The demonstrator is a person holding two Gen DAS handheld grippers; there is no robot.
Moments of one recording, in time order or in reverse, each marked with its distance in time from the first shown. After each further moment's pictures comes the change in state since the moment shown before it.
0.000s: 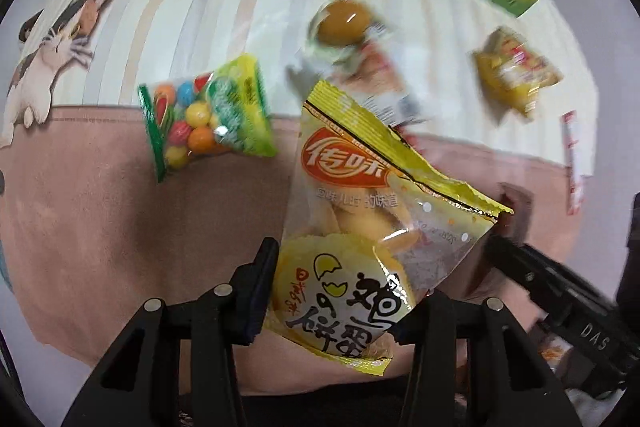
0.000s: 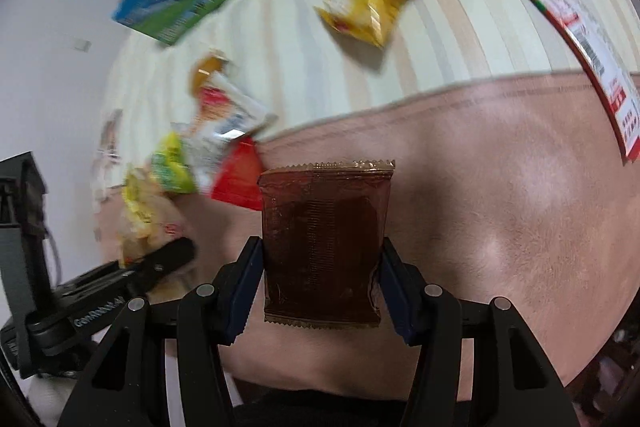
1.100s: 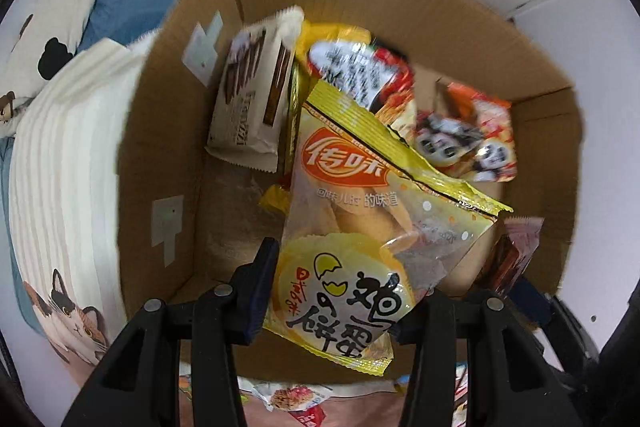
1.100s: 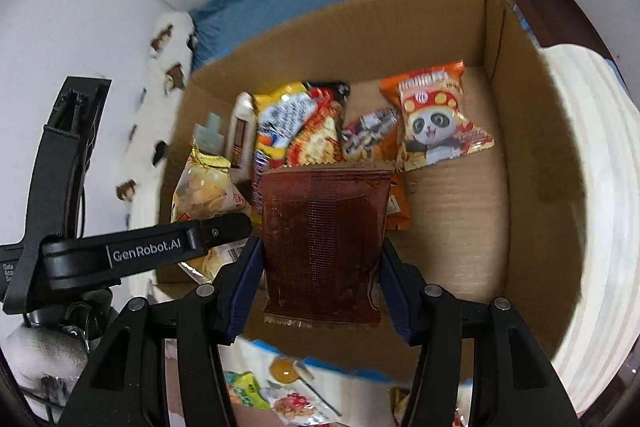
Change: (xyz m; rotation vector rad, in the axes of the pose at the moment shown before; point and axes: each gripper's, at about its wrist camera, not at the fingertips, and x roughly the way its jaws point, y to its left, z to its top) left arm 0.003 -0.014 0.368 -0.085 0.128 0.002; right arm -0.002 0.112 0.344 -0.131 -0.025 -0.012
